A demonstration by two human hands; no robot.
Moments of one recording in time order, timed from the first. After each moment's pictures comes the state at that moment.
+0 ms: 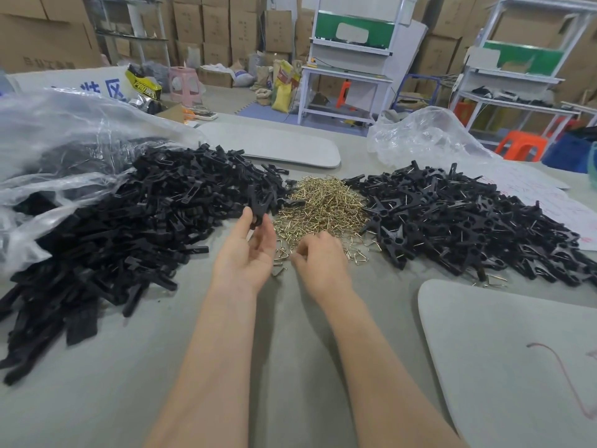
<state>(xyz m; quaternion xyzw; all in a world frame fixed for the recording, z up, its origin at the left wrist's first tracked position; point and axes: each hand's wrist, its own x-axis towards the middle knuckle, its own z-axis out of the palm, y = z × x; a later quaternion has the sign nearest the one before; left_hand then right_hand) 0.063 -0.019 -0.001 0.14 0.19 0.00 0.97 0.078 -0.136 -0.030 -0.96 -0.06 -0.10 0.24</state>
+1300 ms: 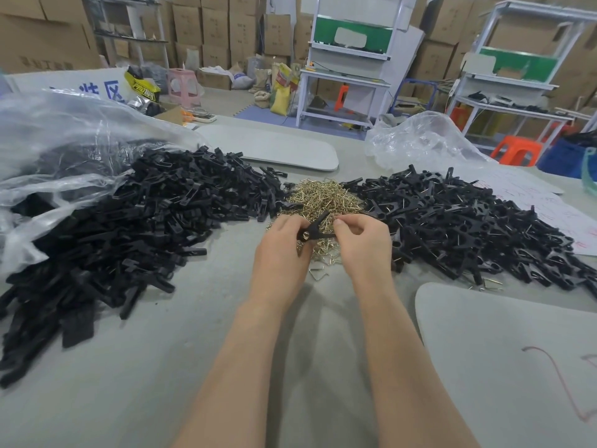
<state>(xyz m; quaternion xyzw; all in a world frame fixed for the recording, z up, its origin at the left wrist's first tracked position) 0.061 -0.056 -0.017 0.87 -0.07 0.27 0.42 0.072 -0.168 0.009 -0.80 0.05 -0.21 0.55</state>
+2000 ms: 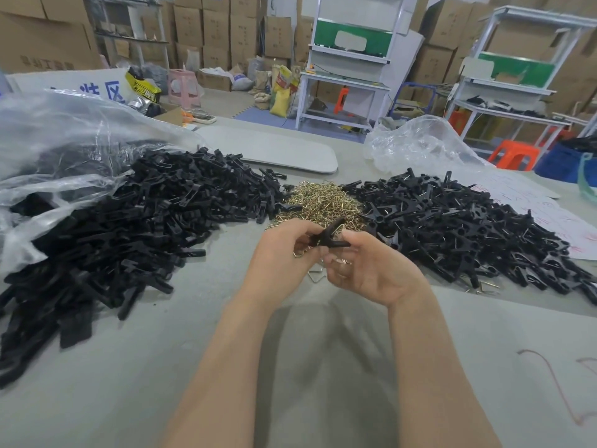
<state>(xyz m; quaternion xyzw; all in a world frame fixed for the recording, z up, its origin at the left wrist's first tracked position) 0.055 -0.048 -0.004 0.83 -0.16 0.19 0.51 0.066 -0.206 0.014 -0.56 0.02 0.23 0.80</state>
